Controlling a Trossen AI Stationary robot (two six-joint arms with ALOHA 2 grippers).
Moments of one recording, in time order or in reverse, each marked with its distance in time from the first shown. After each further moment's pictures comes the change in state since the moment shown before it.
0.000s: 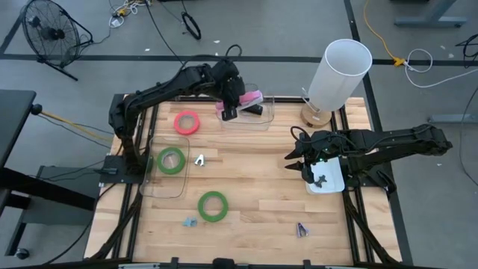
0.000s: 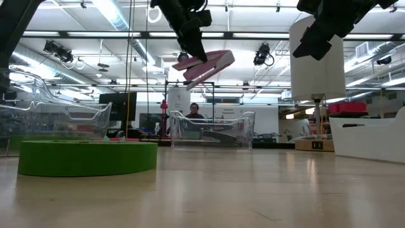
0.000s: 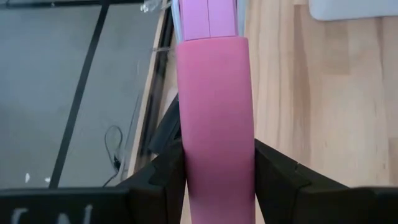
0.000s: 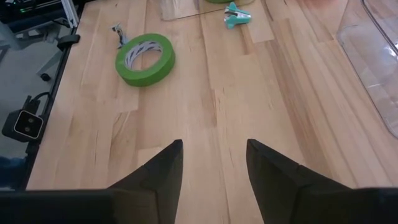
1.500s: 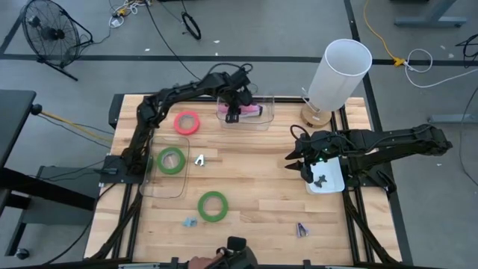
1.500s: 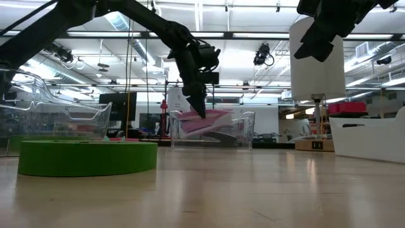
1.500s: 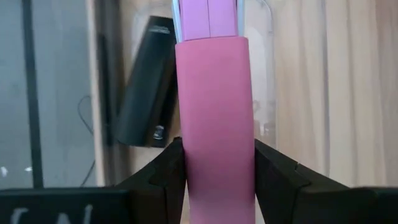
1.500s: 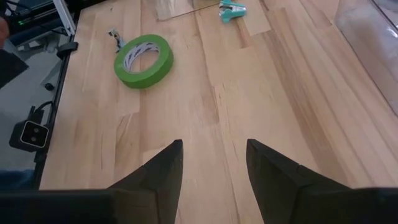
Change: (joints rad) left arm 0.097 0.329 -0.004 0.052 0.050 0.254; right arm 0.000 0.000 0.000 -0.009 0.003 0.079
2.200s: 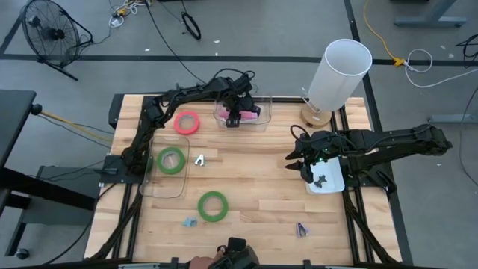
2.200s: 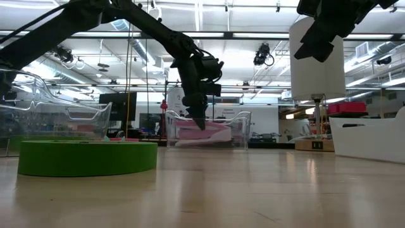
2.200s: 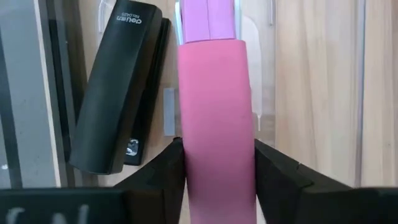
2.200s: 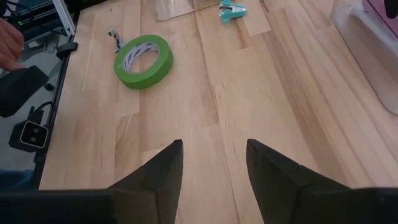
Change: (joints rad) left arm -0.002 0.073 0.000 -0.008 0.010 -0.001; right arm 0.000 0.000 0.000 -0.001 0.000 0.000
